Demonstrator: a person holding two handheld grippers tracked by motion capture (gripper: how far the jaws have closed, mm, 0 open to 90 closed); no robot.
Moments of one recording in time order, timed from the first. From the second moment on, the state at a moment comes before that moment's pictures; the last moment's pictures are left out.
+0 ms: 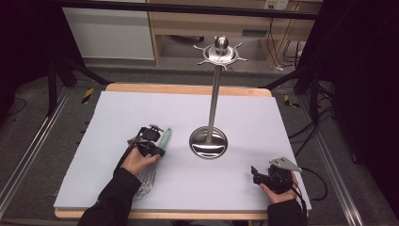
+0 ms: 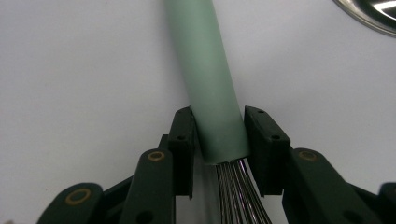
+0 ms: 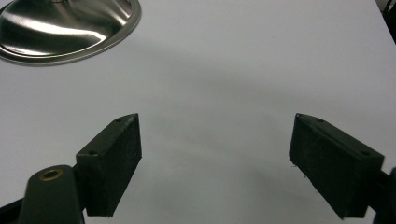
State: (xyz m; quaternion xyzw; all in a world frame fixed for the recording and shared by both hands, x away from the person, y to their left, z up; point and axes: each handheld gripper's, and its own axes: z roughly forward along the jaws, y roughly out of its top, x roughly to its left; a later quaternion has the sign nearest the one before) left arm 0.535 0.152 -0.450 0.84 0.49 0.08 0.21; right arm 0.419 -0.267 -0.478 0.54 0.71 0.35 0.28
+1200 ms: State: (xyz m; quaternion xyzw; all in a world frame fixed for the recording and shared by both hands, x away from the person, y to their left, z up) left arm 0.473 0.184 -0.397 0.80 0.46 0.11 0.37; right arm 0.419 -0.267 -0.478 0.54 0.71 0.35 0.29
